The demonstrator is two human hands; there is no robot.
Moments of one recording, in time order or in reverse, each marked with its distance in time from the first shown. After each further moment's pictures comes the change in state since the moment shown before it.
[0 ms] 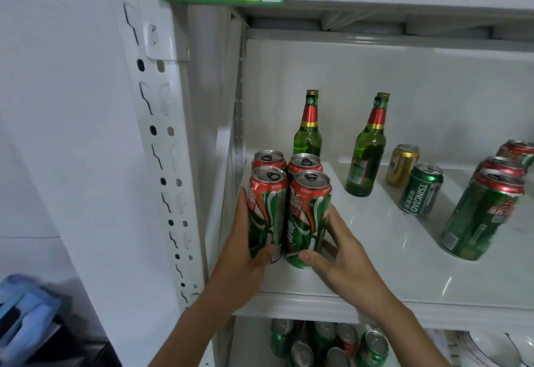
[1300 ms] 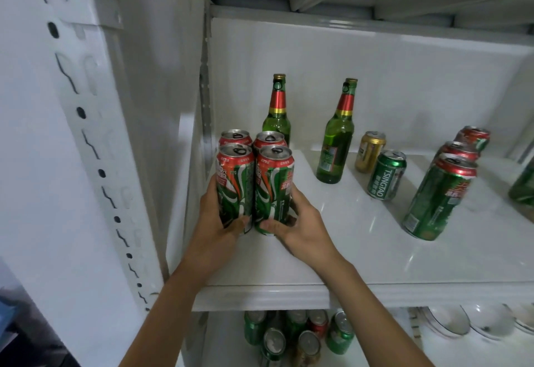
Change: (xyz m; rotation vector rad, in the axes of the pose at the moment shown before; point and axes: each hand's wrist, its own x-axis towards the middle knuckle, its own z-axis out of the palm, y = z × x) left_hand 0.040 -0.005 0.015 -0.093 0.126 0.135; right_hand 0.046 0.030 0.003 0.001 0.118 -0.025
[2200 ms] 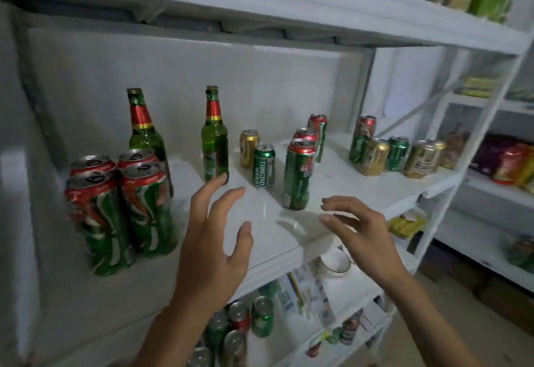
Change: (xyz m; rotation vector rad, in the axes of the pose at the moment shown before) left_hand -0.033 0.073 0.133 0.300 -0.149 0.451; right_hand -0.175 -0.056 -0.200 -0.290 0.591 0.089
